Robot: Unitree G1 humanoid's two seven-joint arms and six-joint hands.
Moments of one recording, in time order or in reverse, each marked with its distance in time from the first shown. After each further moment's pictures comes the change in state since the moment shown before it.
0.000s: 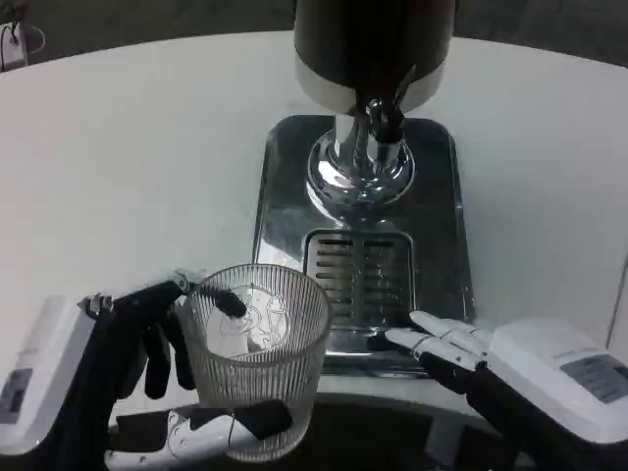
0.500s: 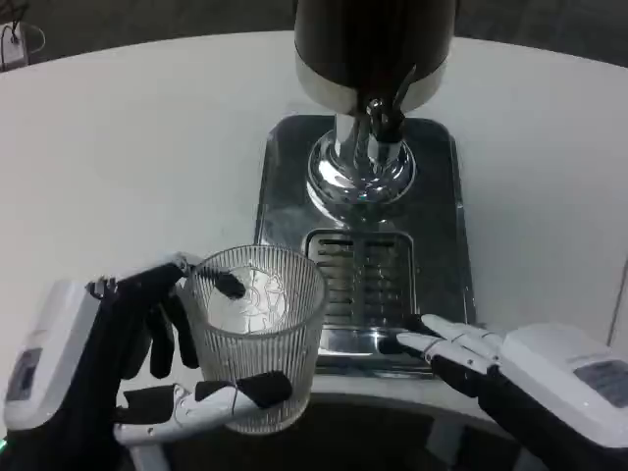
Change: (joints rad) left arm -0.092 -0.024 -0.007 0.069 0.016 0.027 0.000; right arm 0.034 0.001 -0.032 -0.011 0.015 0.001 0.000
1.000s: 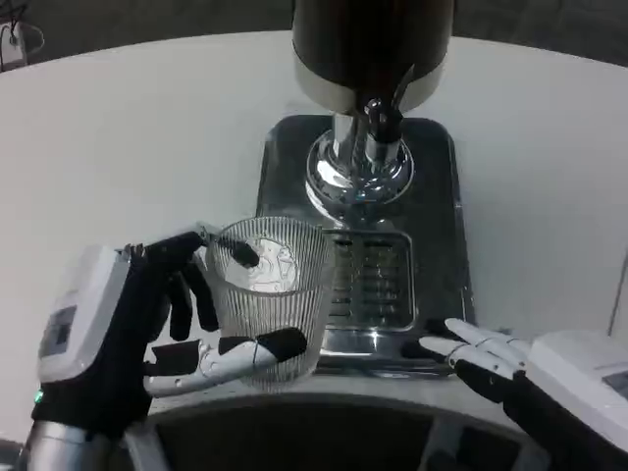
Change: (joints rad) left arm -0.162 -0.012 -0.035 0.126 0.065 0.051 0.026; right arm 0.065 0.000 -0.071 -0.031 0.041 -0.005 0.000
